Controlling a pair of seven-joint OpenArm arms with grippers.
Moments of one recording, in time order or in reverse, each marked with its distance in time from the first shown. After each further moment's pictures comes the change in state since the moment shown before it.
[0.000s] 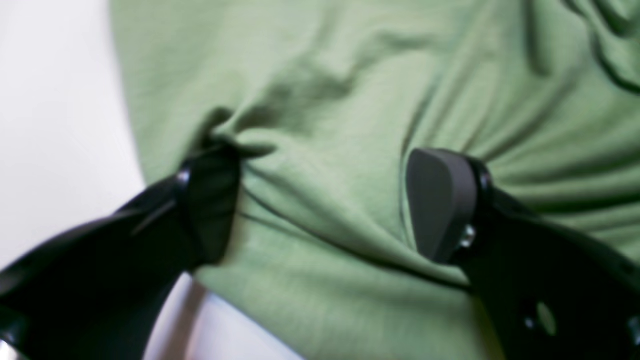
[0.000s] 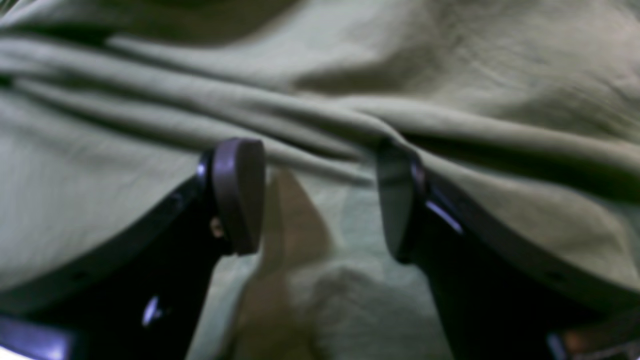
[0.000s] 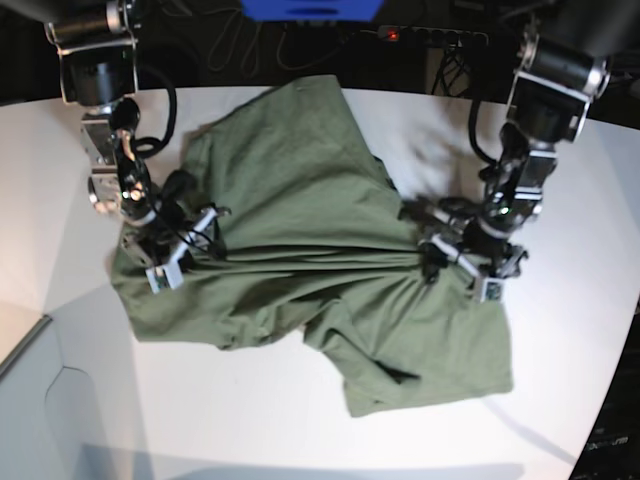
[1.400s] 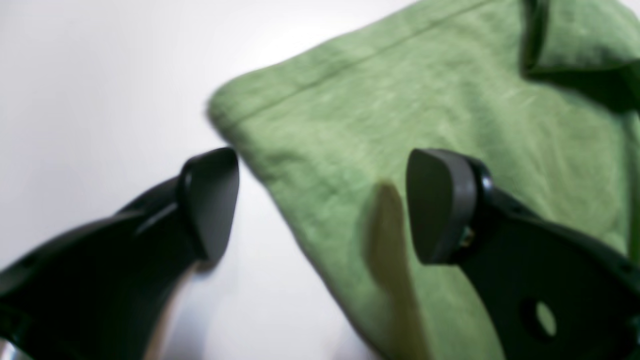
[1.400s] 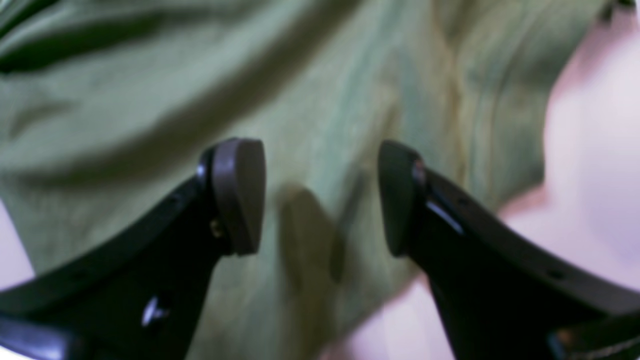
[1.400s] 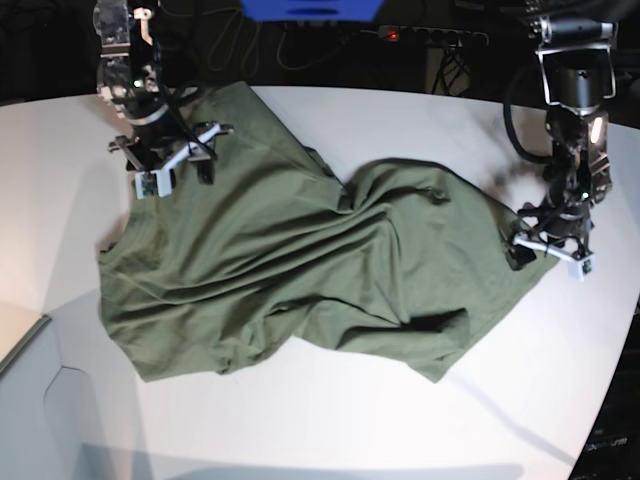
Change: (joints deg) left arm 4.9 -0.7 -29.7 12.2 -4.3 -0.1 21.5; right arm -28.9 -6.4 5.2 32.7 -1.4 -12.2 -3.9
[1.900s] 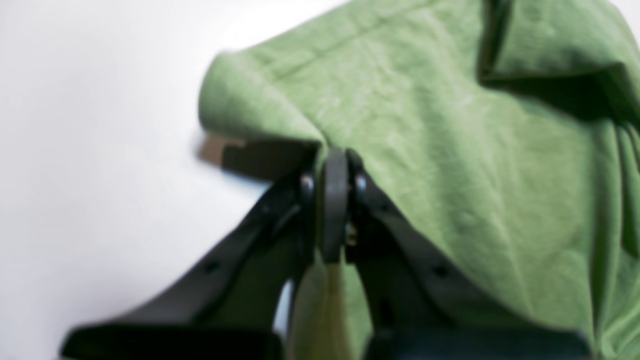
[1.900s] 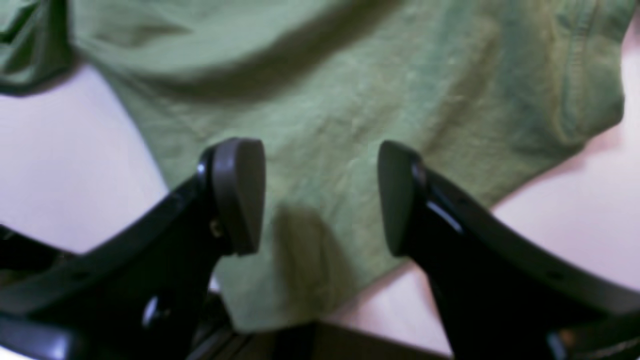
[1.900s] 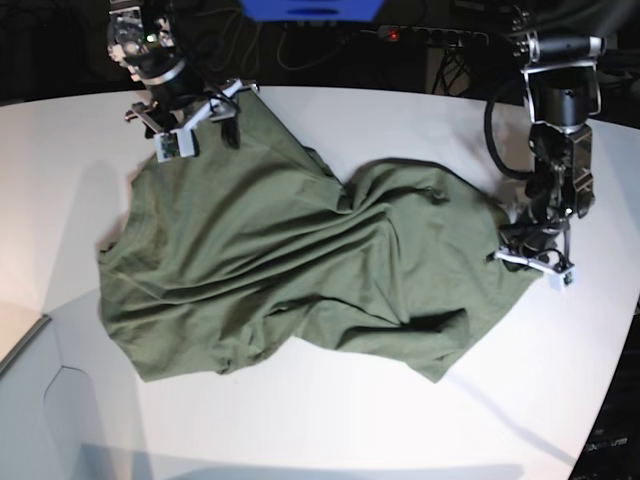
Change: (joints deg) left arm -4.2 3.1 0.0 -3.6 -0.1 -0.1 1.3; right arm -10.2 -0.2 -4.9 9.4 -0.1 0.0 0.0
